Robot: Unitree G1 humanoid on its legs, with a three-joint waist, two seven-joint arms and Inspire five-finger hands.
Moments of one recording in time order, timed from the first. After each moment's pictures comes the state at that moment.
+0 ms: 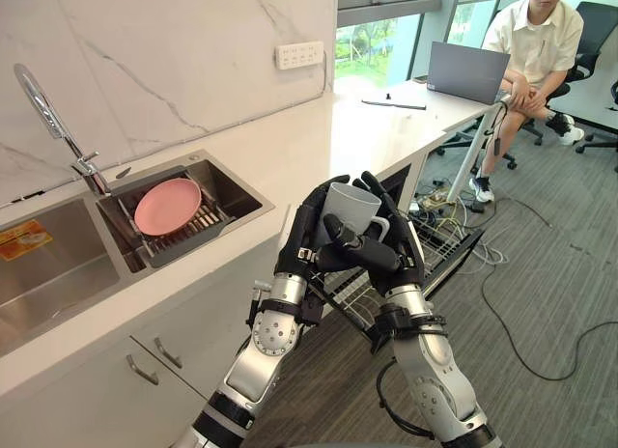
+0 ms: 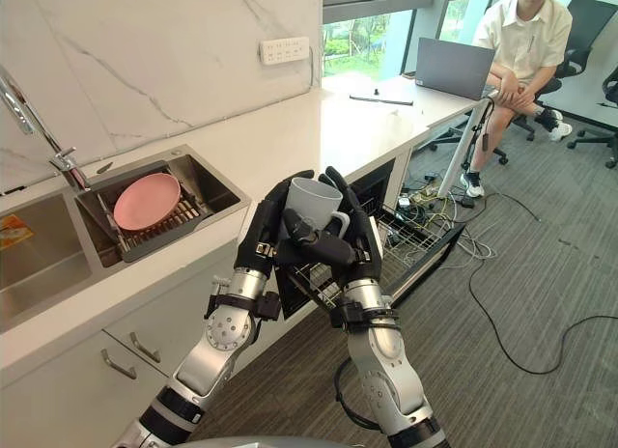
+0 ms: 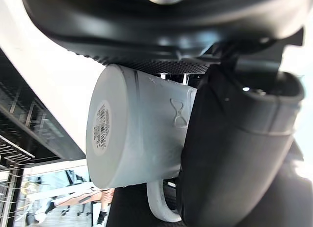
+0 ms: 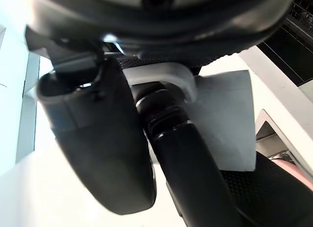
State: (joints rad) left arm -0.14 0.11 -0.48 -0.03 0.03 -0.18 0.31; right arm 0.03 -0.16 0.36 -0.19 0.64 -0.20 -0.16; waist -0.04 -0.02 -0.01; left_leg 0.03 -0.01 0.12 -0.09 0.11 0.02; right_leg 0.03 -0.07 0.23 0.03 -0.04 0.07
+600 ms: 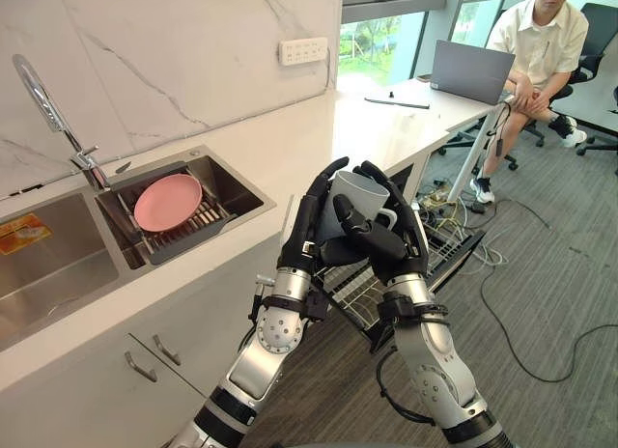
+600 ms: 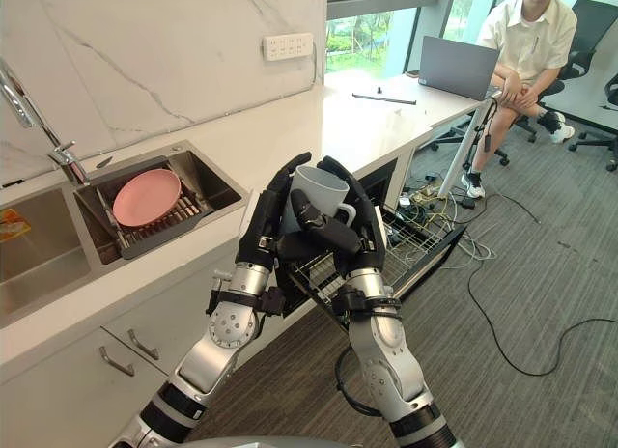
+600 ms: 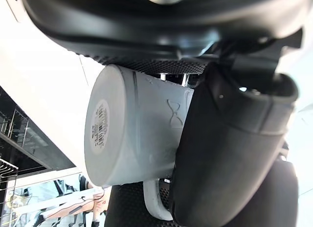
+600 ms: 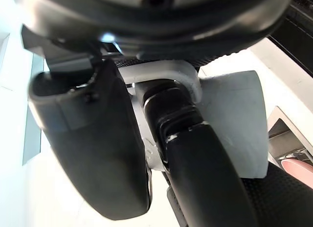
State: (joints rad) left arm -0.15 0.11 -0.49 -0.07 0.06 -0.18 0.35; right arm -0.03 -0.19 0.36 -0.18 0.65 -0.22 -0.18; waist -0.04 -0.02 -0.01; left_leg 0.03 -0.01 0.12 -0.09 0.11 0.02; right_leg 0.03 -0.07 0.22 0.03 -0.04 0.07
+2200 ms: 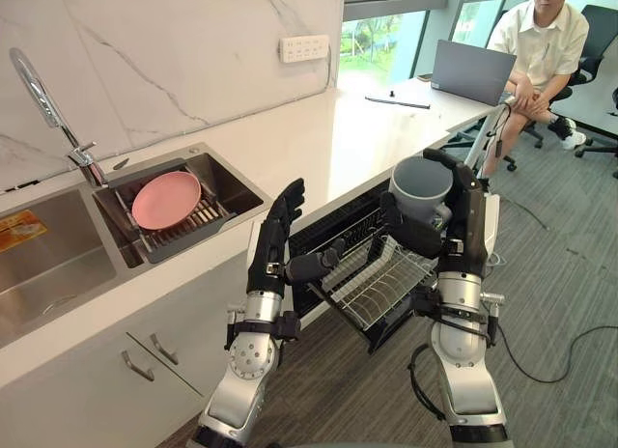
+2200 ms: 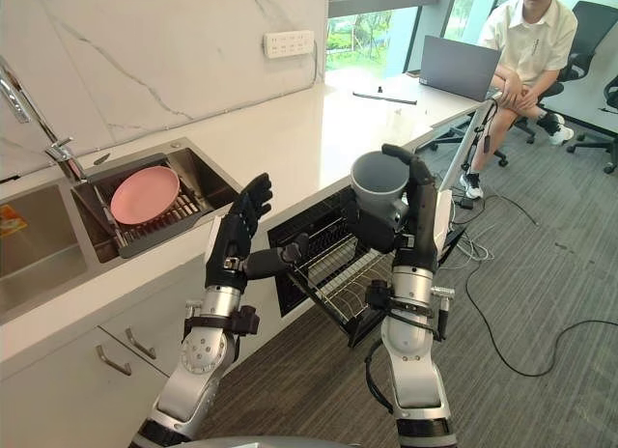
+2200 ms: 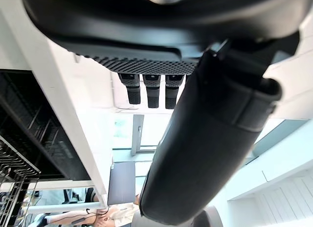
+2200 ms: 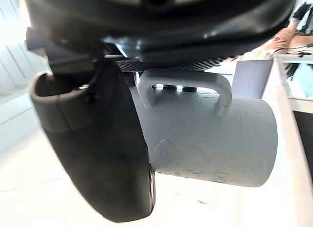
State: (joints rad) left arm 0.10 0.10 -0.34 -0.10 -0.06 -0.25 0.24; right arm 0.09 -0.05 0.02 -0.25 -0.23 -0.19 -0.33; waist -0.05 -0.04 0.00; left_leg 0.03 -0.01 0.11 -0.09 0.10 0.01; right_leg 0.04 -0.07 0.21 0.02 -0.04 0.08
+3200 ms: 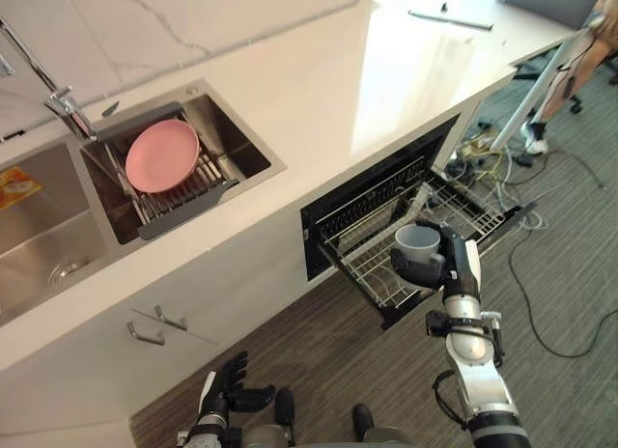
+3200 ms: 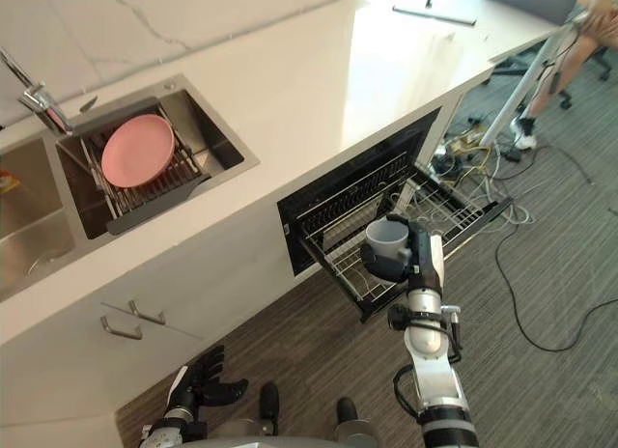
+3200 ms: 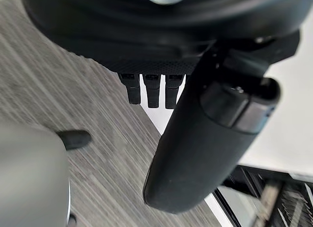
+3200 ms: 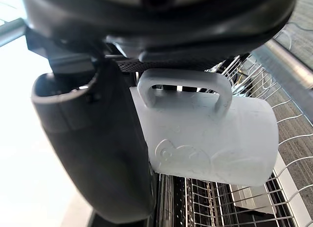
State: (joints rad) left arm 0.20 0.14 -0.03 0.72 -0.10 -0.19 0.09; right arm -0.10 -0.21 -0.07 0.24 -0.14 -0.16 -0.22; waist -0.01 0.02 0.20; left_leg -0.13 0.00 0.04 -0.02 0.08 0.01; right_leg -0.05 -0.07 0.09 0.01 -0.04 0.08
